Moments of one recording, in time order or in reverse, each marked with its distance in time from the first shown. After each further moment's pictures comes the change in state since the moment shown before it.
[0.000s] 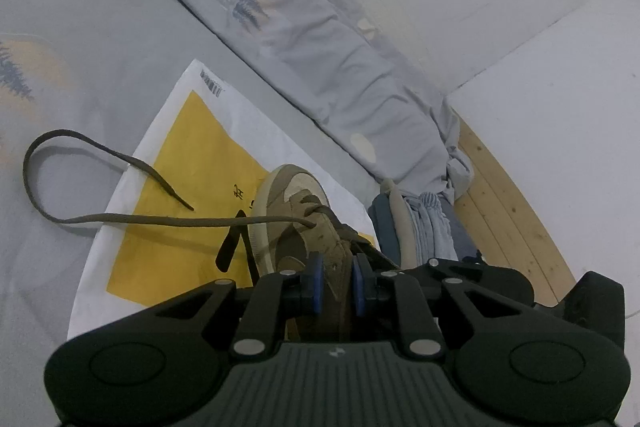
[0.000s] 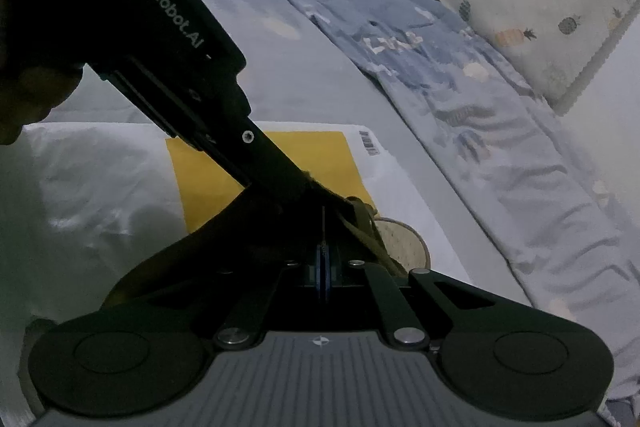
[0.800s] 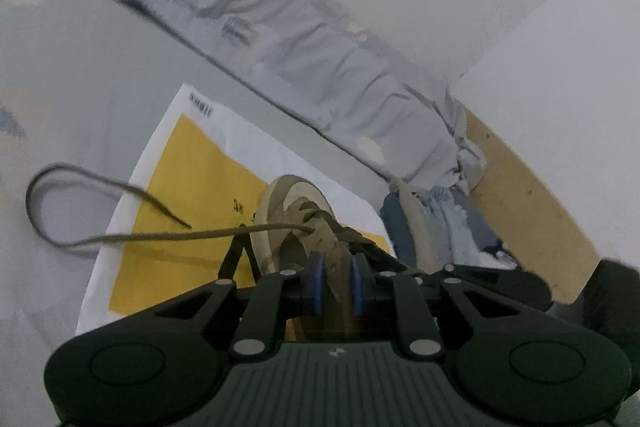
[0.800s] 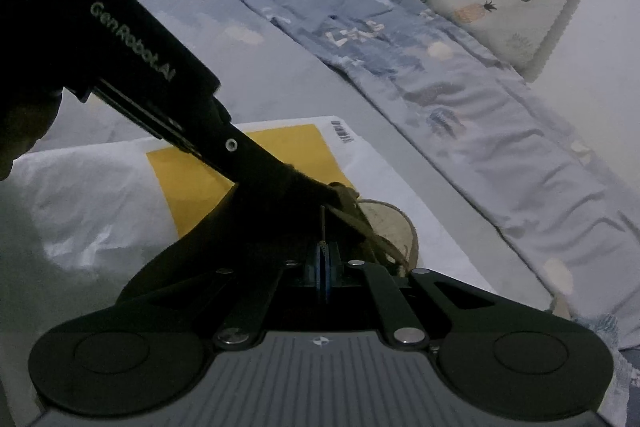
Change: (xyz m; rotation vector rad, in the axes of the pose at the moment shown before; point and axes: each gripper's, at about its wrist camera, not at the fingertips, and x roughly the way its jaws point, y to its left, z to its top) left arm -0.006 -0.016 -0.004 0.095 -0.019 0.051; right arm -0.012 -0.002 -0.005 0.147 0.007 -0.055
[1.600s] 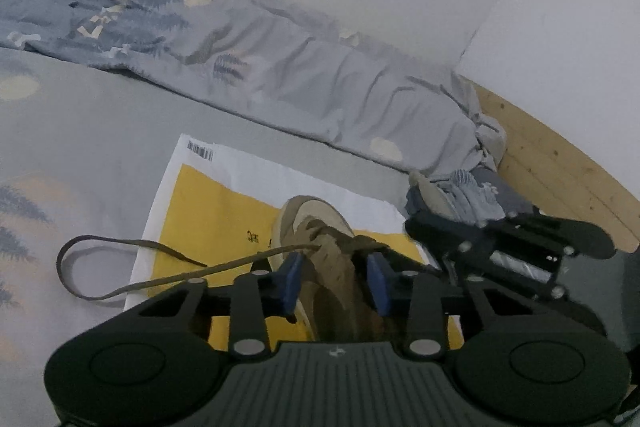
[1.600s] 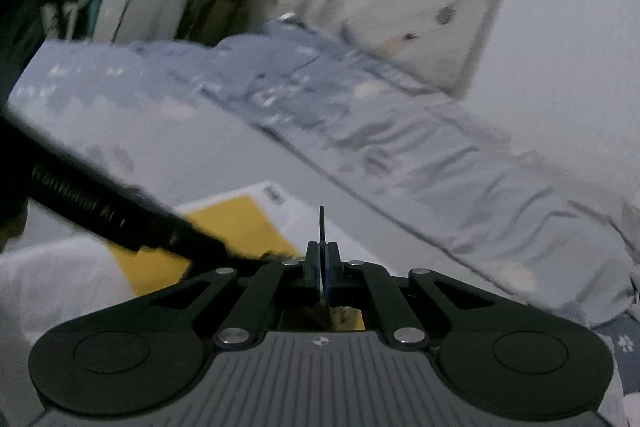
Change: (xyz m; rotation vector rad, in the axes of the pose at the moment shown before) left arm -0.003 -0.041 -0.001 0.243 -0.021 0.137; right arm -0.043 -0.020 0.001 0.163 -0.144 -0.145
